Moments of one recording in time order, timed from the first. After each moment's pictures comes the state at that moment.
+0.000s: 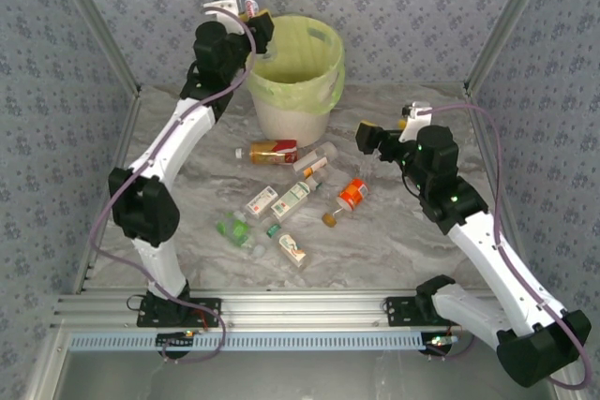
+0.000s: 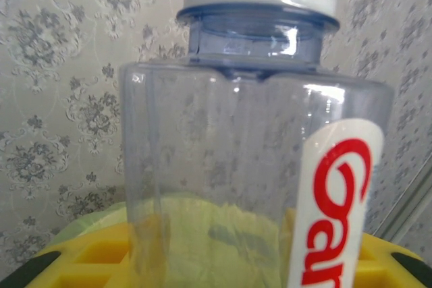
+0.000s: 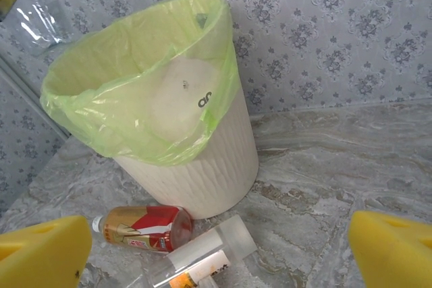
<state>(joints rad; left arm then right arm) -0.38 1.92 1.92 0.09 0.03 -0.33 0.41 0.94 0.95 -0.23 0.08 0.33</state>
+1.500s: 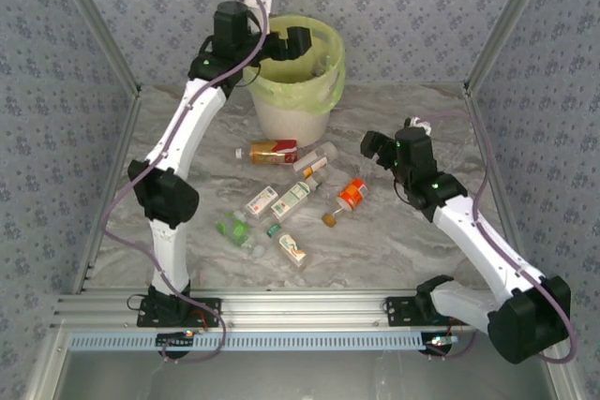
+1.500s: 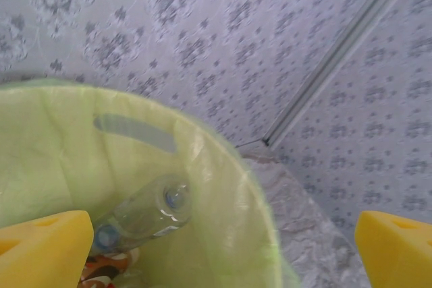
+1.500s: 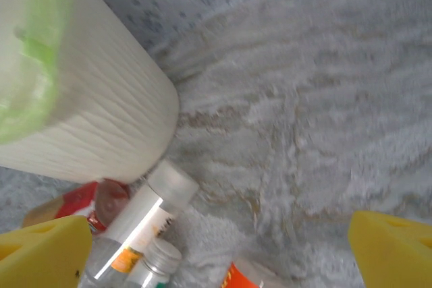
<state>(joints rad) -0.41 2.05 2.32 -0.46 0.38 -0.37 0.39 1.11 0.88 -0.35 0.22 0.67</state>
